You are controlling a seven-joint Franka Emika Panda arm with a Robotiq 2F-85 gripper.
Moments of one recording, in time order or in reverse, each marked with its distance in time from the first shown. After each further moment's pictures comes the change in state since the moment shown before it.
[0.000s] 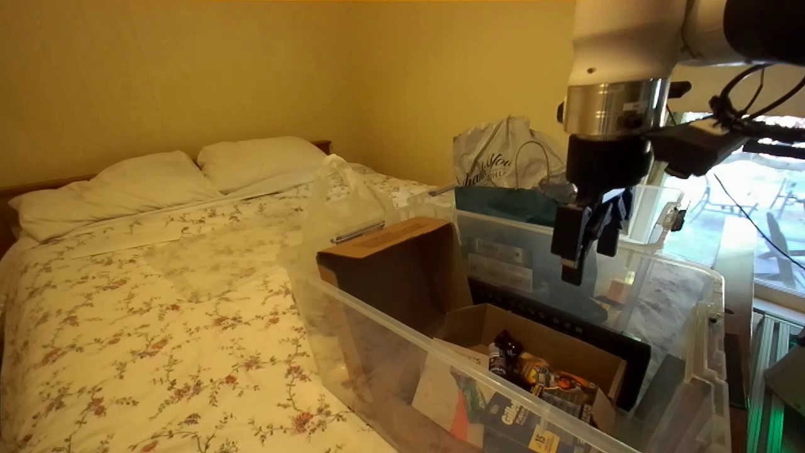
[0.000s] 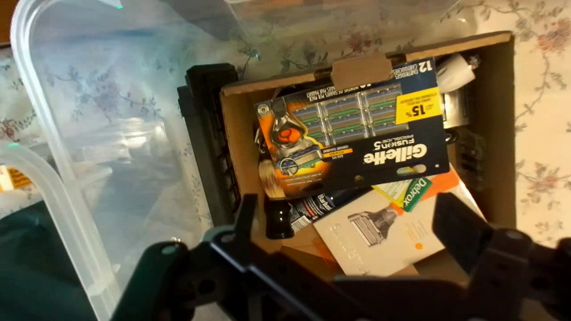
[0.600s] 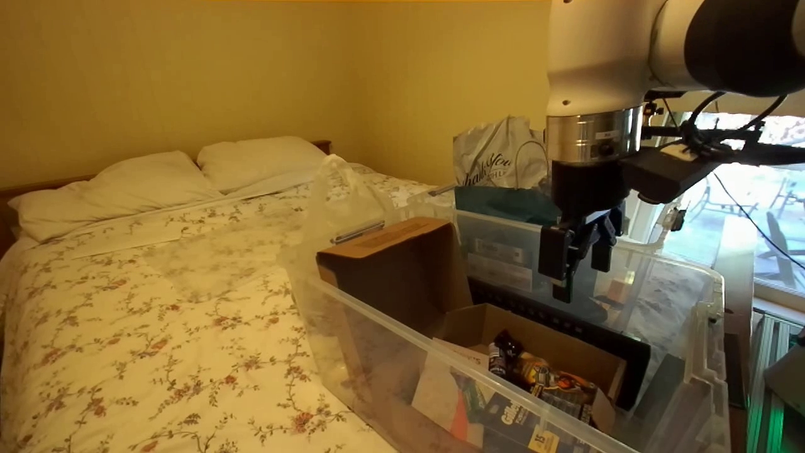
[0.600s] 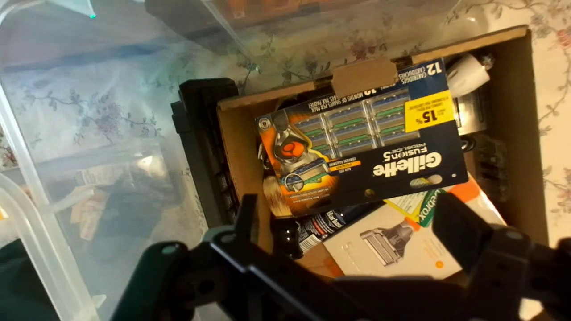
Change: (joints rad) arm 0.031 0.096 -0.027 0.027 -0.032 -0.001 0.073
